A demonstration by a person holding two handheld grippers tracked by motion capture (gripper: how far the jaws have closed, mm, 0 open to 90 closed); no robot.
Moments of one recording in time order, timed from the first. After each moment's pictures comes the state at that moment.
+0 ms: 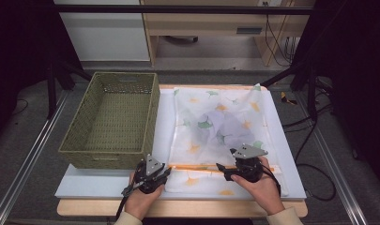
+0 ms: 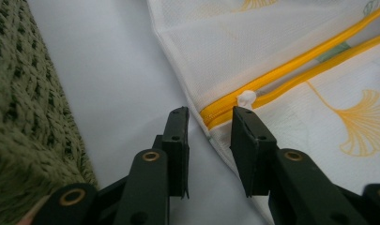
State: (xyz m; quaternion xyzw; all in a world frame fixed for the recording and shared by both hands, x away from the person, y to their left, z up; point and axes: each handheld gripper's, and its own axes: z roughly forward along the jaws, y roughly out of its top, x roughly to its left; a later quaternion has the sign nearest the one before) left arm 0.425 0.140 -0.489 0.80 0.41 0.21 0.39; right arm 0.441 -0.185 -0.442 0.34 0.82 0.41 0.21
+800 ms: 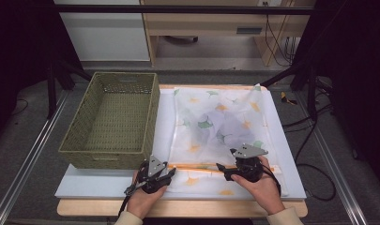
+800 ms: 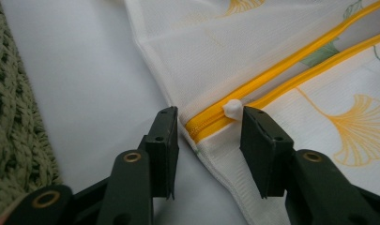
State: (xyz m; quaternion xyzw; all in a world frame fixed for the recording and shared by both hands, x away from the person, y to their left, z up) left arm 0.429 0.135 -0.496 0.80 0.38 0.21 0.42; right arm 0.442 -0.186 -0.443 0.34 0.82 0.41 0.21
